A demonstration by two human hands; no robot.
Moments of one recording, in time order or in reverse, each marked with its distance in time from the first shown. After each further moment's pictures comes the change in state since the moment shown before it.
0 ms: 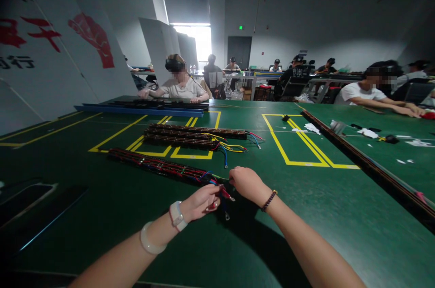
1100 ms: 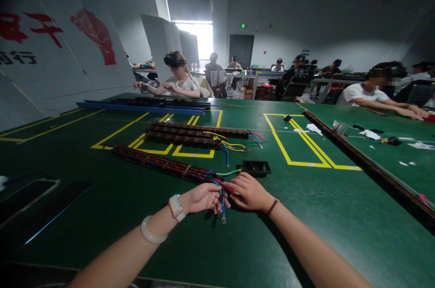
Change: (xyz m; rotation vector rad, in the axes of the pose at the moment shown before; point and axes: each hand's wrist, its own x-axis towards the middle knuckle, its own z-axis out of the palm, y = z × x) left_hand 0.010 0.002 -0.027 0.057 -0.319 -0.154; right_hand -0.011 0.034 0.072 0.066 0.467 -0.611
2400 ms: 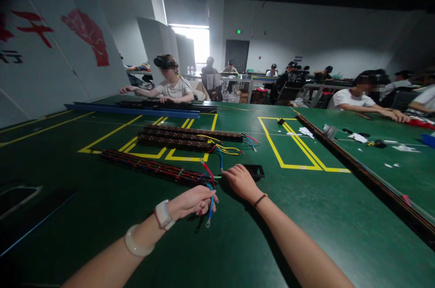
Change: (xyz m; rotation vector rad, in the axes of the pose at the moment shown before) left_hand -0.014 0.011 0.026 0.349 0.325 0.072; right_hand 0.019 0.027 0.010 -0.187 -0.013 0.274
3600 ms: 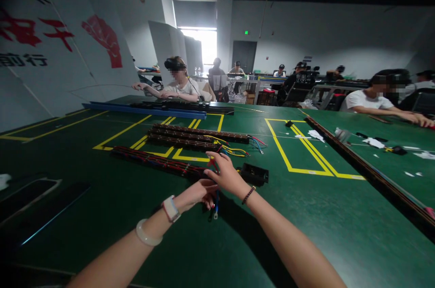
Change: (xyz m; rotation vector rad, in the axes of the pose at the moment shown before) left_hand 0.013 -0.004 -0.018 0.018 0.170 0.118; right_hand 0.073 -0.052 -0.034 0.538 0.116 0.160
